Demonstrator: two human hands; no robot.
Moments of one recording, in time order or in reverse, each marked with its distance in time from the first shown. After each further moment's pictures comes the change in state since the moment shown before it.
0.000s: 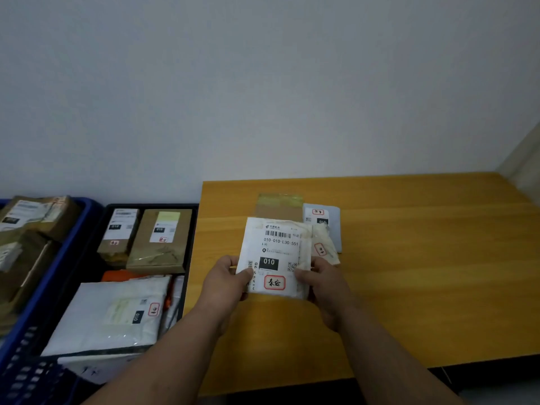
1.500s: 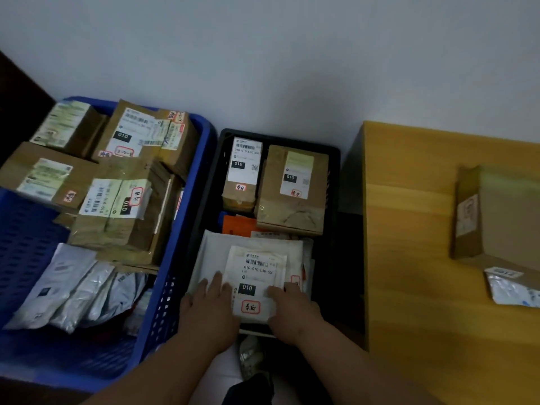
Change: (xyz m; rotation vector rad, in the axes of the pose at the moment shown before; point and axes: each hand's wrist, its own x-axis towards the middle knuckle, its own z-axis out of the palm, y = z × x) left_hand 0.130 -0.186 -0.353 1.330 -0.251 -0.263; right_hand 0.104 0.169 0.389 -1.422 -0.586 0.119
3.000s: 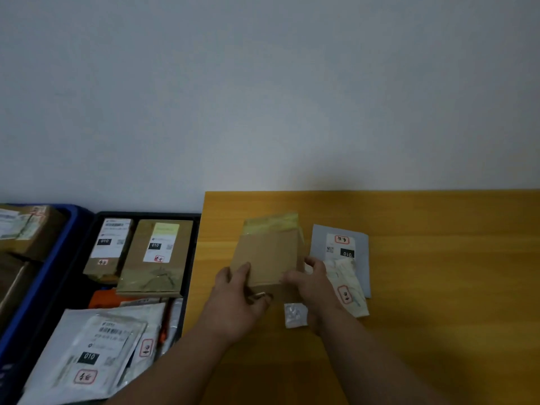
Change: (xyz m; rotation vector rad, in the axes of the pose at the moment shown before) left_hand -0.058 0.383 -0.104 -0.620 0.332 0.302; right_hand -0.171 0.290 -0.217 1.356 0.517 0.079
